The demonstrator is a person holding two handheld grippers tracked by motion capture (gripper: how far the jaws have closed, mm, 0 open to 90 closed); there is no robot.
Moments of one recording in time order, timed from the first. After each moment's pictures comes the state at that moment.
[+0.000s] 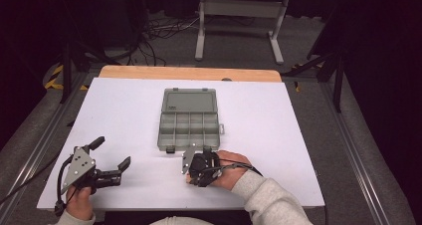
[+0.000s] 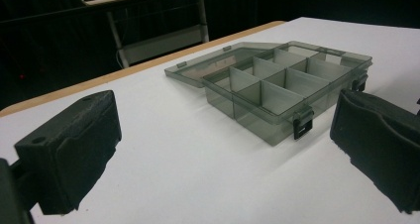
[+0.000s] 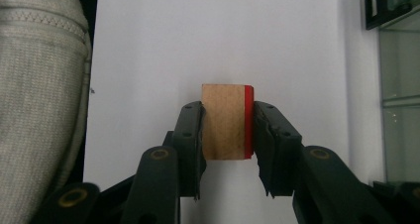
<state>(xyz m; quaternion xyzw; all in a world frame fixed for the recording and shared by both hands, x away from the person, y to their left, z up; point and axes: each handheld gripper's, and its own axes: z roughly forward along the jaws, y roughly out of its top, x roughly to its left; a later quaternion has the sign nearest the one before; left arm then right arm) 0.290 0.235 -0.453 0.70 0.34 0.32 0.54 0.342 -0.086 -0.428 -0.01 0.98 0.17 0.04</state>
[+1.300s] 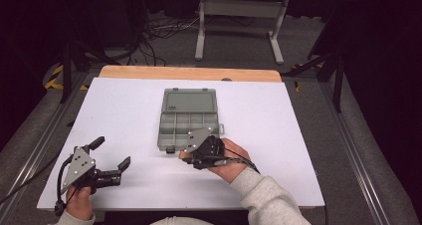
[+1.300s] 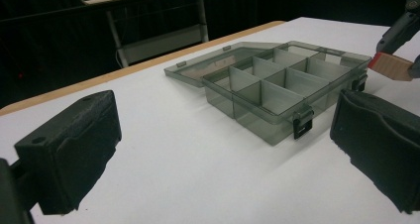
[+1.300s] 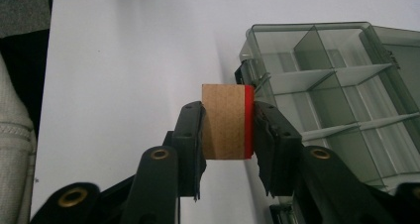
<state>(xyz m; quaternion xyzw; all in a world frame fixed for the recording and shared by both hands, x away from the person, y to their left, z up) 0.290 0.236 -0.453 0.70 0.34 0.32 0.54 0.357 -0.095 -0.393 0.05 0.94 0.31 0.13</state>
